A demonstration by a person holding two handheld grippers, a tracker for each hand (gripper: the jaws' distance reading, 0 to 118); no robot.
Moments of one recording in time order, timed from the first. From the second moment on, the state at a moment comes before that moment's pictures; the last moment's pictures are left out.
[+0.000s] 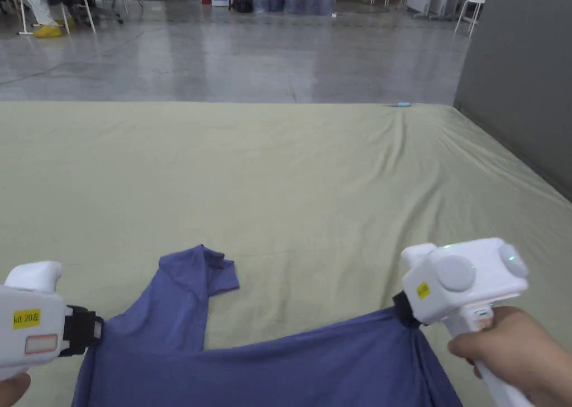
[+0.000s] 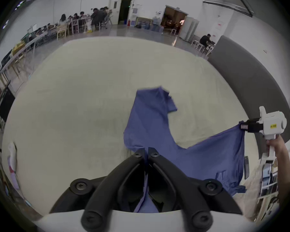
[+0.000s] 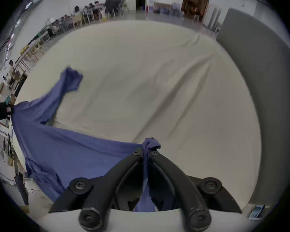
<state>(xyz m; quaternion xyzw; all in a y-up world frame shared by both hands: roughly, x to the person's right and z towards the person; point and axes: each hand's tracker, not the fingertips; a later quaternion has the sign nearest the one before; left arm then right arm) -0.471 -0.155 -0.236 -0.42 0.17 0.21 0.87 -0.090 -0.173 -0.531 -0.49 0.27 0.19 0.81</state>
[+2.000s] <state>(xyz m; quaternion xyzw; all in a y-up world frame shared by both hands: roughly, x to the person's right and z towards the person) -0.497 -0.077 -0.166 -0.41 0.08 0.20 0.89 0.006 -0.093 -0.425 -0.38 0.31 0.28 0.83</state>
